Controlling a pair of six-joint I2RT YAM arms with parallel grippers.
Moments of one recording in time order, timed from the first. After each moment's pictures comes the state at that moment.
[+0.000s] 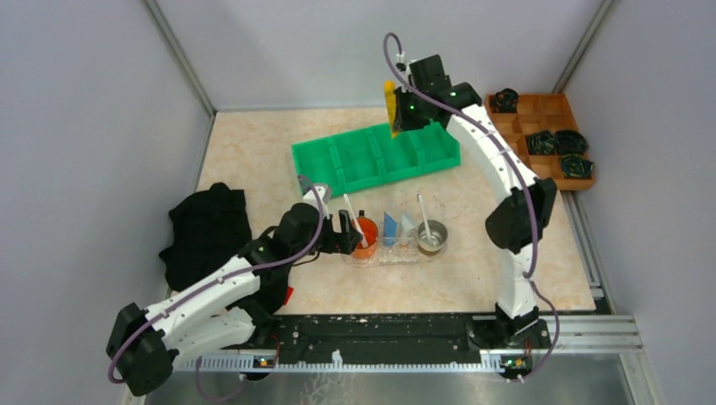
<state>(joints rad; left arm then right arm) -0.78 0.93 0.58 -0.18 -0.10 -0.56 0.48 2.08 2.21 -0.89 -0.08 0.23</state>
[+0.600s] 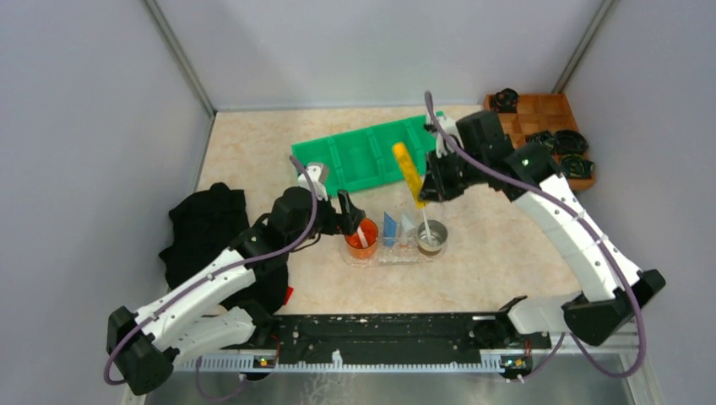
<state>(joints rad) -0.78 0.94 0.71 -0.22 -0.14 -0.54 0.55 1.35 1.62 -1.05 -0.30 0.17</state>
